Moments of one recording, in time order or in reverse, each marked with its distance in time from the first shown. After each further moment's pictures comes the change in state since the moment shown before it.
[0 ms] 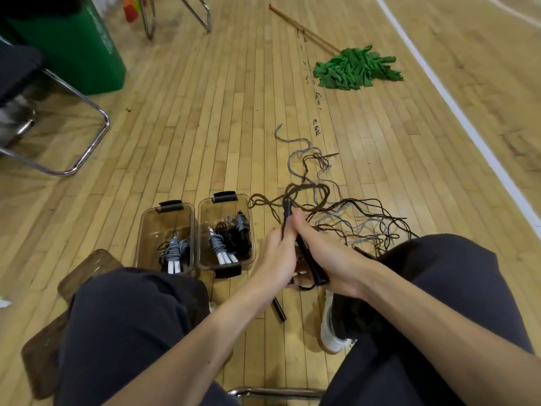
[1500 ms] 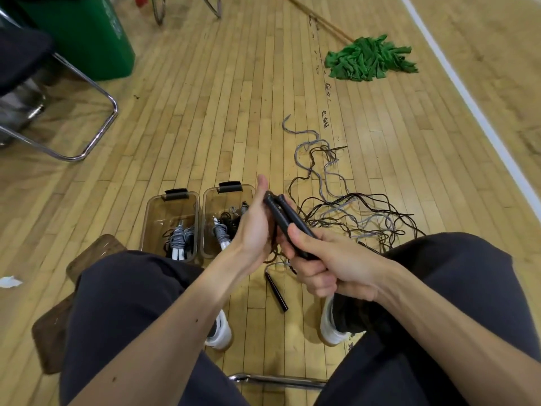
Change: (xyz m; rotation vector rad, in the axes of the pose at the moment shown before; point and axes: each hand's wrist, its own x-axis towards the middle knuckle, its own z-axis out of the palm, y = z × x) left_hand 0.011 0.020 -0.033 -0.393 -0.204 0.078; right_hand -0.023 -0.003 -0.006 0.002 -0.366 -0.060
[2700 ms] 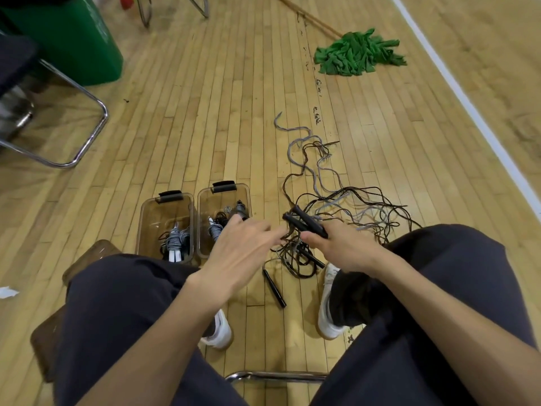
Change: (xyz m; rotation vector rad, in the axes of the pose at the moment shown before) left_hand -0.018 -0.024 -0.030 1.797 -0.080 0.672; right_hand 0.002 0.011 -0.039 -1.005 0.521 0.093
